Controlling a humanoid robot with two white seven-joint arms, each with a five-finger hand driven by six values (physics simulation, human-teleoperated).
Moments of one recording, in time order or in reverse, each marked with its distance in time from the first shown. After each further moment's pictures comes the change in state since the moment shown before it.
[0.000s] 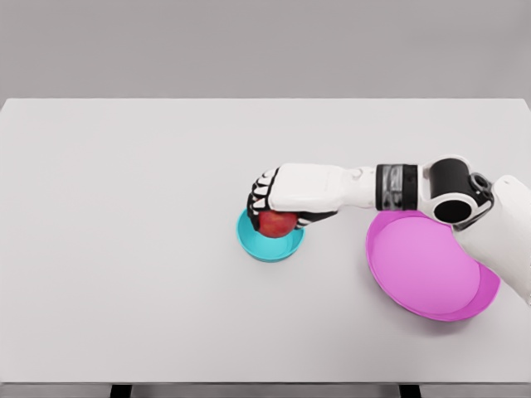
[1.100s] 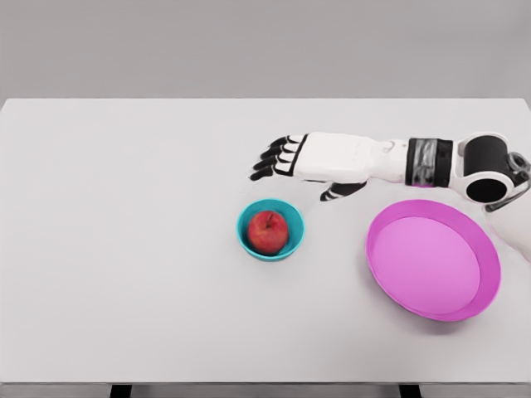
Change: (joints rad) left arm -0.002 0.000 0.000 0.000 0.000 0.000 0.000; right arm -0.029 -0.071 -0.090 0.007 -0.008 0.000 0.001
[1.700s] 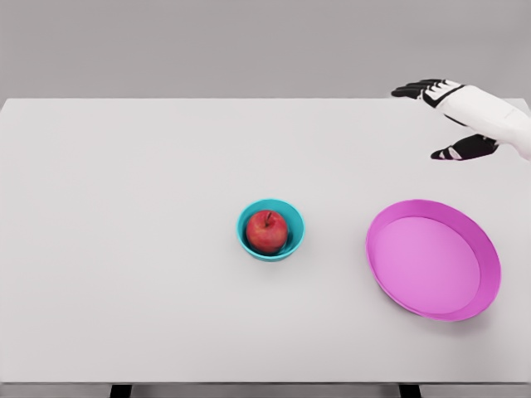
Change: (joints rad) left arm 0.002 0.000 0.000 0.000 0.000 0.000 0.000; right arm 0.247 -0.033 -0.546 0.196 -0.053 0.000 0.000
